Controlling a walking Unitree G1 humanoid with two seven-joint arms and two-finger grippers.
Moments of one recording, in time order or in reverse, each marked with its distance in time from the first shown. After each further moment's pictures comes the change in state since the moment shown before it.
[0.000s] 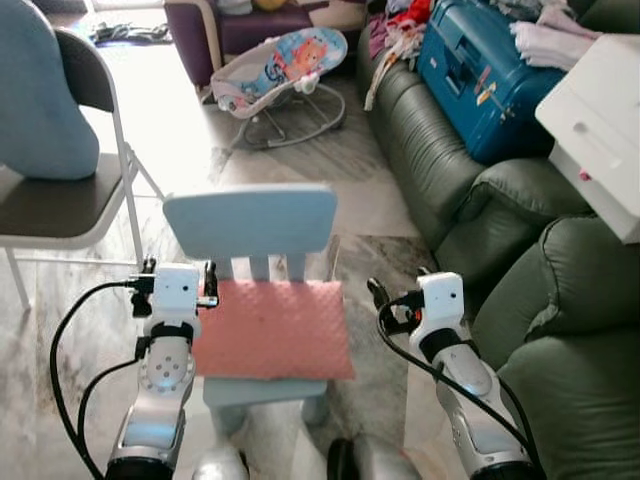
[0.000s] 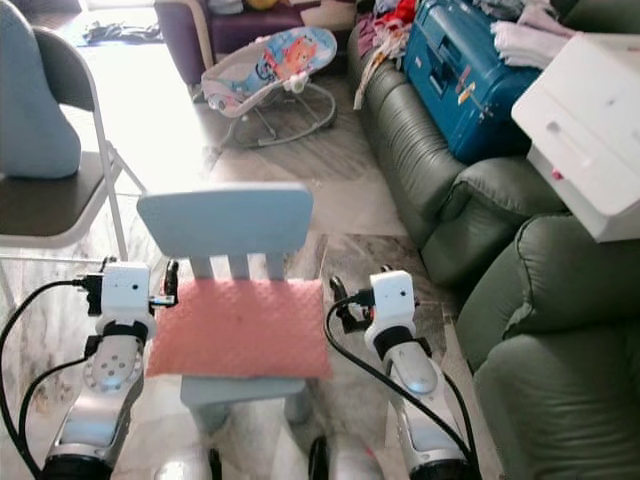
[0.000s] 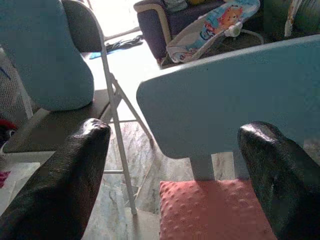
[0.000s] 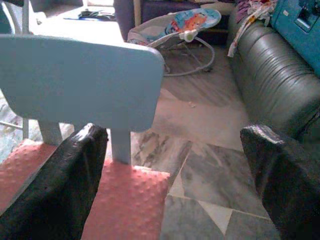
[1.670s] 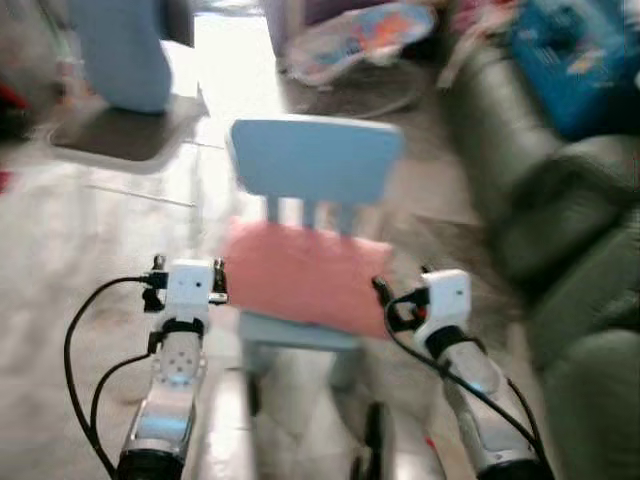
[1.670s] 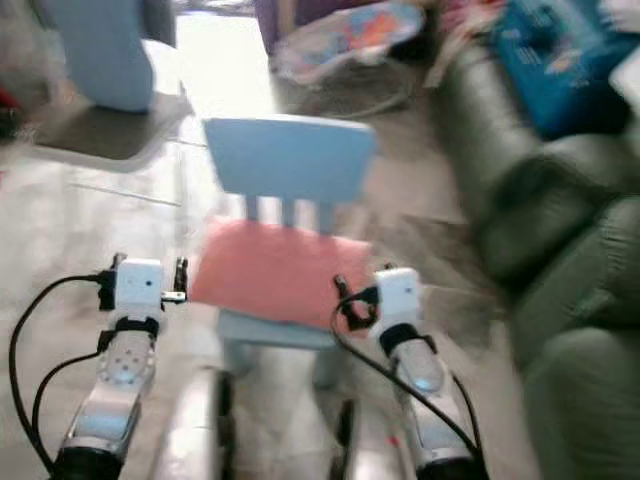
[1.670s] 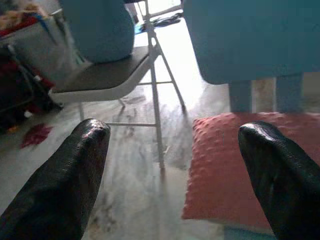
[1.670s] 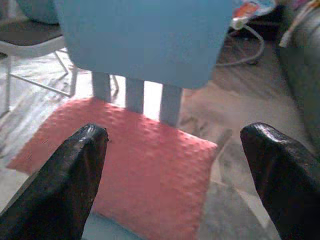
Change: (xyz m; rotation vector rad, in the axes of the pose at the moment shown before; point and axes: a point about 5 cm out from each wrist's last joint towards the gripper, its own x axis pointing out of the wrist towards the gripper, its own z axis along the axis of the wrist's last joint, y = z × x) left arm 0.004 -0.010 0.003 0.029 -0.009 -0.002; right arm 0.000 -0.003 0.004 0.023 -0.008 0.012
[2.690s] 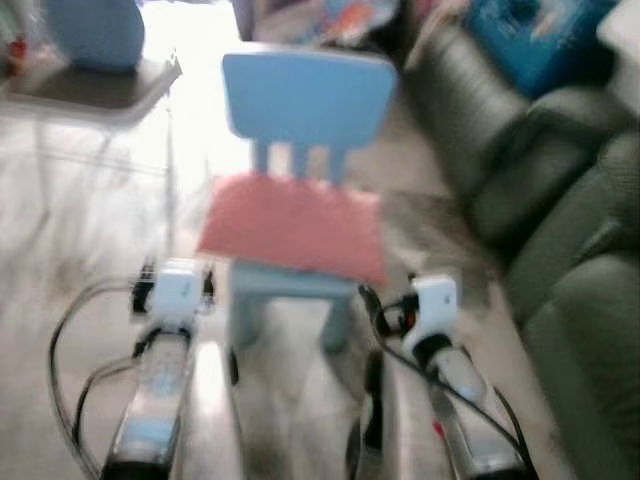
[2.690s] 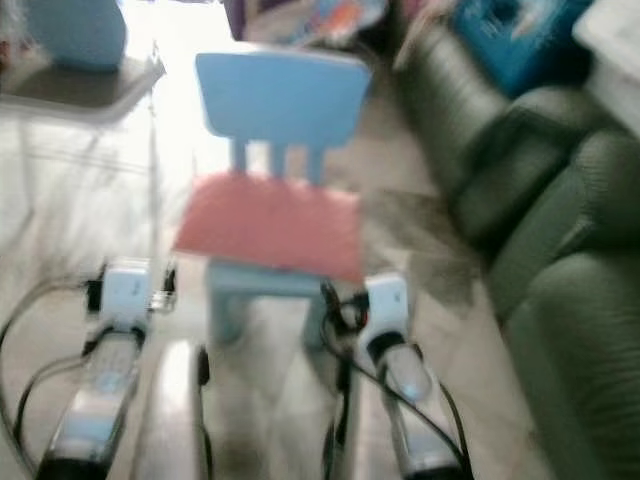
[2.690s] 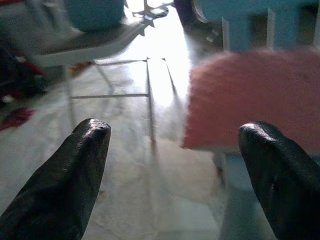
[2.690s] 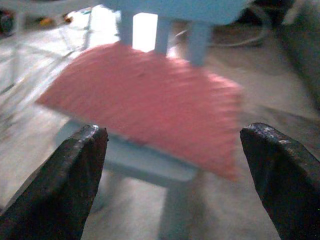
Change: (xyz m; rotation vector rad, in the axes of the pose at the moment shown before) left arm 0.003 0.008 0.008 -0.010 -0.031 -0.010; right arm -0.001 0.008 -0.004 0.023 0.008 0.033
